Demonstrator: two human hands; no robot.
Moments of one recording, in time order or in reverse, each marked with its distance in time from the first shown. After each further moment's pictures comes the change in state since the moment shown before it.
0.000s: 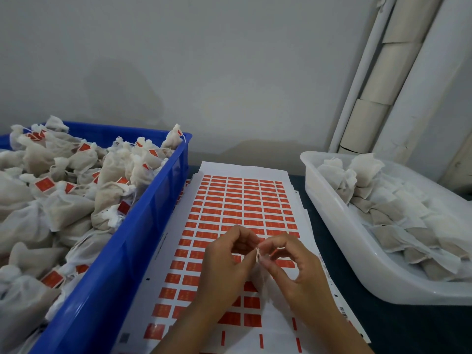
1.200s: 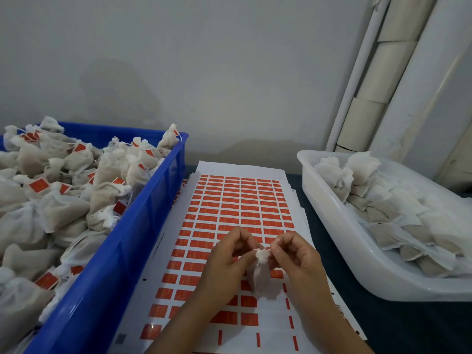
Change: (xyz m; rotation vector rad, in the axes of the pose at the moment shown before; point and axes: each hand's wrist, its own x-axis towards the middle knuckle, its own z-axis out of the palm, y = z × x) left_hand 0.003 -0.013 0.004 -0.148 -0.184 -0.083; right_hand 0.003 0.015 0.000 0.324 0.092 0.324
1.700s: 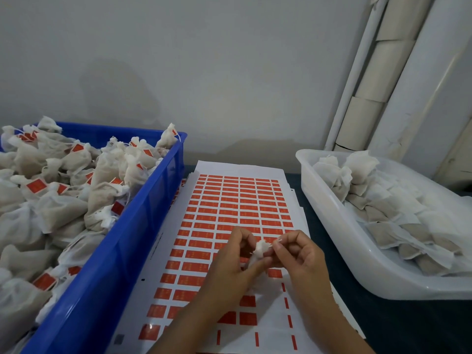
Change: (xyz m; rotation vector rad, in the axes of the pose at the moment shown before) left_hand -0.005 0.001 0.007 0.014 -0.034 -0.009; right_hand 0.001 0.000 -0.003 0.062 0.071 0.060
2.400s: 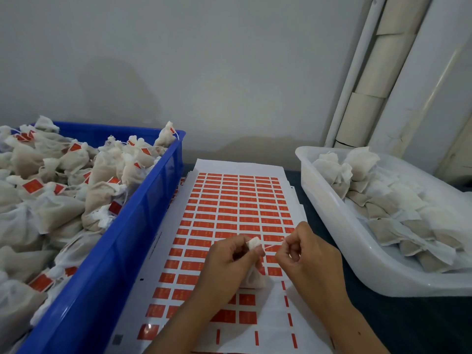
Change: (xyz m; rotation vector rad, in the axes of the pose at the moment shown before) left_hand 0.002 0.002 -0.004 0.092 0.043 -0.074; right_hand 0.000 -0.016 -0.012 -0.865 0.109 -0.504
